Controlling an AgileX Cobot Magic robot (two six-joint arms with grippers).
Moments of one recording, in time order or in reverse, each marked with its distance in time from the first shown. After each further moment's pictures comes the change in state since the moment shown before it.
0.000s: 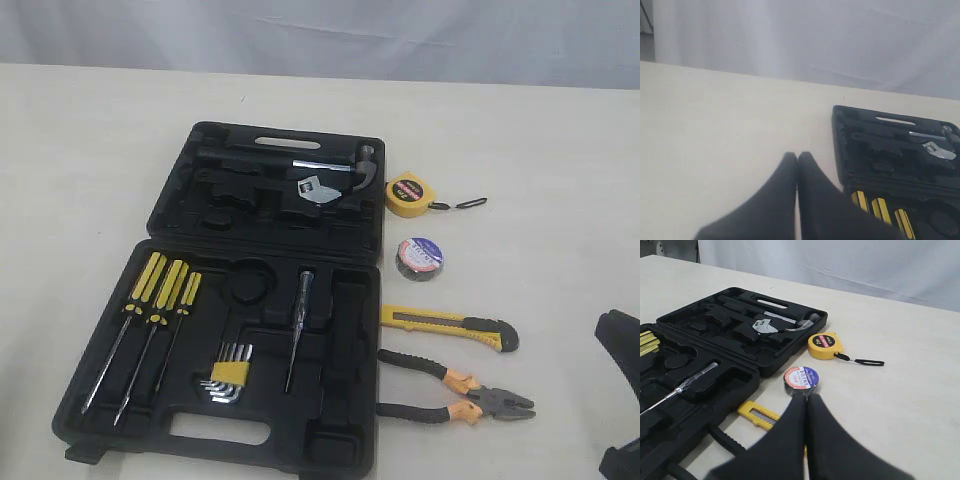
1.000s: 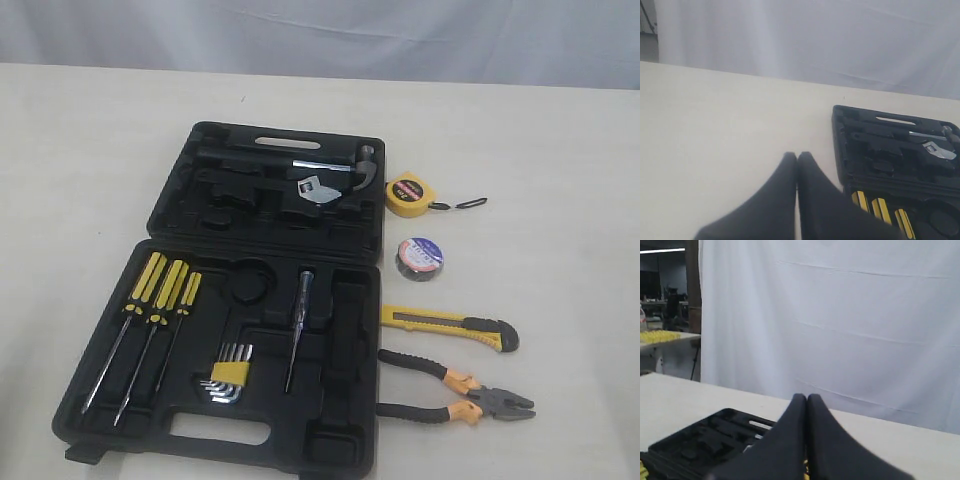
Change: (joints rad) left arm 0.000 0.000 0.000 0.002 0.000 0.000; right arm 0.000 0.000 0.000 -0.104 -0.415 0.100
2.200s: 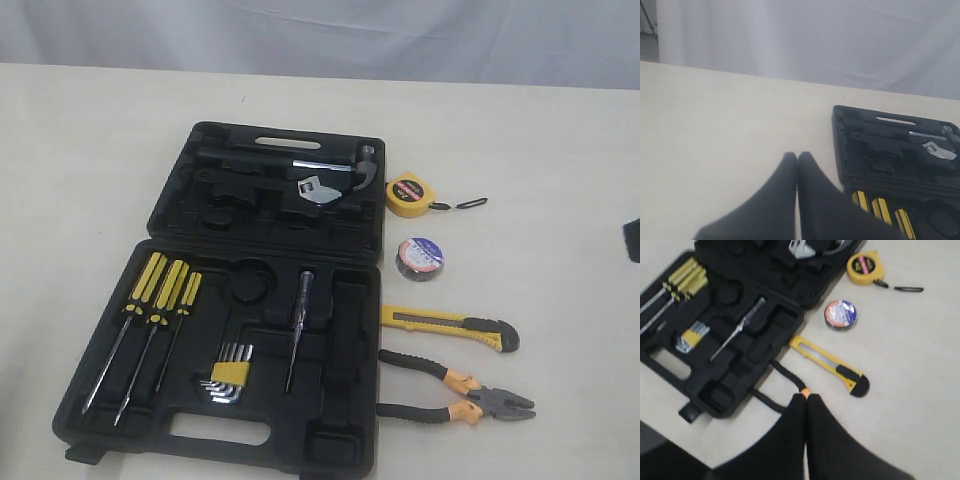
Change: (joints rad) left arm 0.000 0.000 0.000 0.000 0.000 0.000; right arm 0.089 0.670 -0.862 0.080 1.212 0.035
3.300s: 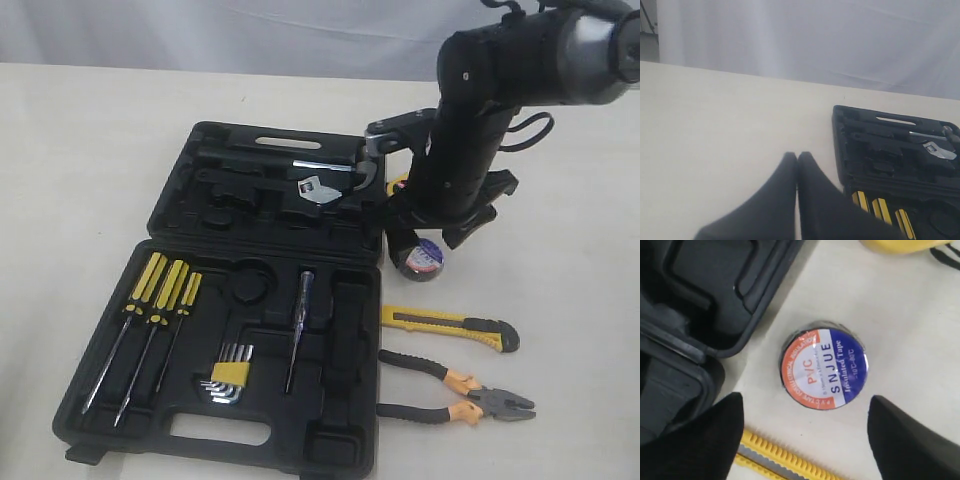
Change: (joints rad) left arm 0.000 0.000 0.000 0.000 0.000 0.000; right arm 0.001 1.208 -0.417 -0.088 -0.175 0.023
